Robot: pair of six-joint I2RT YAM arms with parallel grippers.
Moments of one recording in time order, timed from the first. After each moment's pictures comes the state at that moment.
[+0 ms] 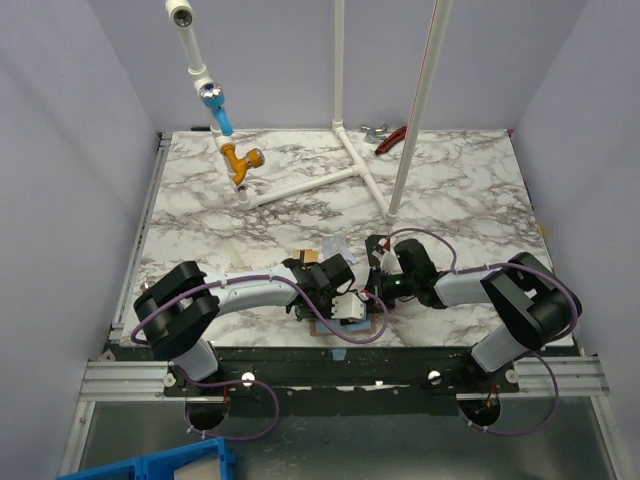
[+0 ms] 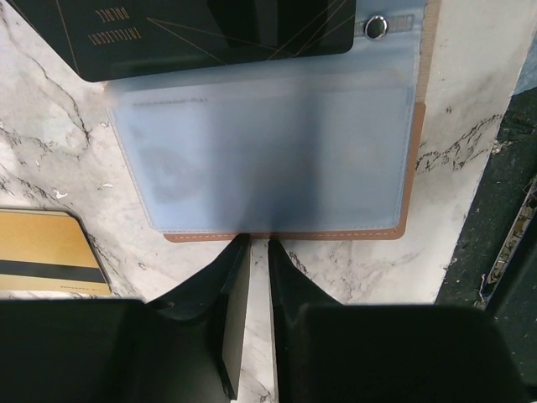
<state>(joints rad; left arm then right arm) -1.03 1.59 0.90 -0.63 0.06 0.62 0.58 1.57 0.44 0.32 -0.72 0.79</state>
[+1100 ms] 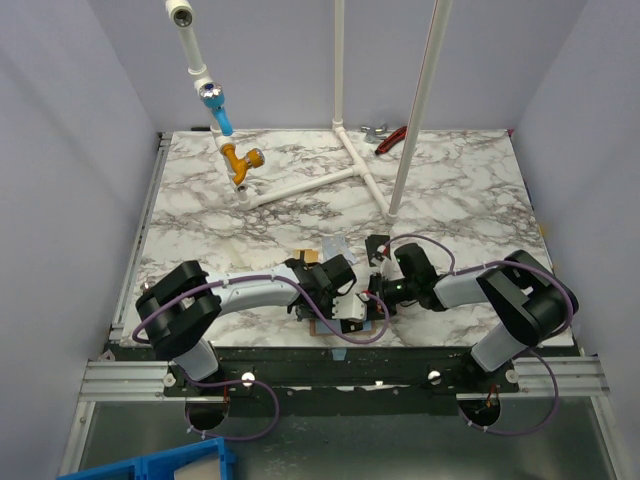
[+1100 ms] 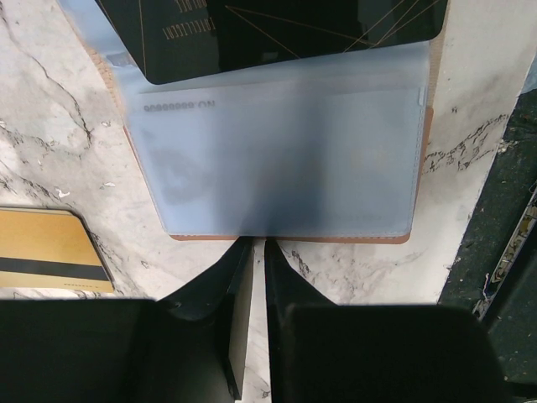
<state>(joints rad) -1.04 1.60 0.91 -0.63 0.04 0.62 0.58 1.60 0.41 0.34 -0.80 0.79</state>
